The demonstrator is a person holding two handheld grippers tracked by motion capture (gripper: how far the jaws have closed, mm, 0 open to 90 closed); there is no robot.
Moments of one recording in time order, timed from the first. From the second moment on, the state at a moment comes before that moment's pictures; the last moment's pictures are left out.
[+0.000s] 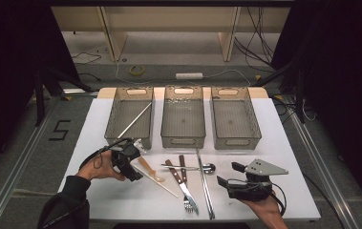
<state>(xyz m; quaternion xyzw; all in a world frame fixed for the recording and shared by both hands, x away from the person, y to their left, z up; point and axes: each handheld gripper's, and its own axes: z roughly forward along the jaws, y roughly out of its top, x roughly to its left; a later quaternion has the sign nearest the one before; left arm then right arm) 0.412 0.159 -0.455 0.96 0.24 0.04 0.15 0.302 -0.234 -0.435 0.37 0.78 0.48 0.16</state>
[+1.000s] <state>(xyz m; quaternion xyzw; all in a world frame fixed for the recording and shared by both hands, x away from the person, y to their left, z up) 0.409 0.148 -0.462 0.98 0.20 0.02 0.07 0.301 -0.234 -0.436 0.37 0.78 0.48 0.16</state>
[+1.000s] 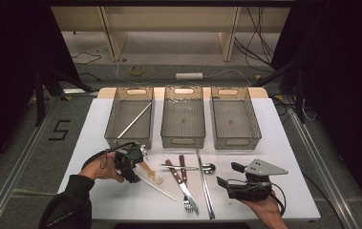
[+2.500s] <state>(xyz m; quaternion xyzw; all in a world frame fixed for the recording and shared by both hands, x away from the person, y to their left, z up) 0.369 0.151 -0.460 1.00 0.08 0.01 0.04 0.302 -0.232 -0.436 0.37 0.79 0.47 0.15</state>
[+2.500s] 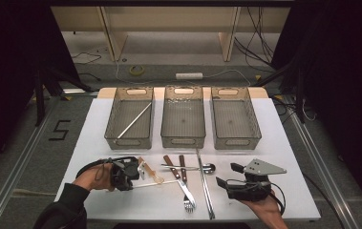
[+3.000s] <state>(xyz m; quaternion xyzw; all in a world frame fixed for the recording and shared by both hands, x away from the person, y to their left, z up) 0.363 0.156 -0.455 1.00 0.08 -0.01 0.04 0.303 -0.232 -0.437 0.37 0.79 0.47 0.15</state>
